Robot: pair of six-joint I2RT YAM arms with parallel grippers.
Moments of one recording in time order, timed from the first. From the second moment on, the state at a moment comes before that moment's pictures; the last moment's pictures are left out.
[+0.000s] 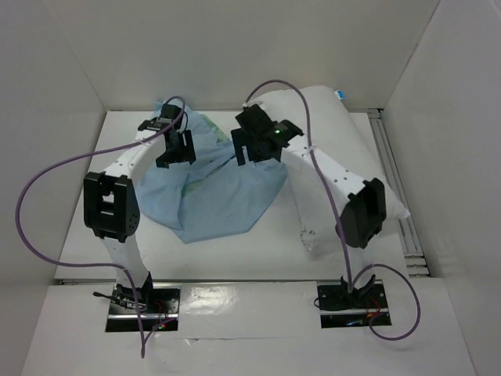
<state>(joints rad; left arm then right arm) -0.16 1.85 1.61 -0.81 -0.15 -0.39 0.71 1.94 1.88 -0.87 0.32 0.35</state>
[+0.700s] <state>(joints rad) -0.18 1.93 1.50 -0.80 -0.17 -0.41 0.60 1.48 1.24 -1.17 0.44 0.70</state>
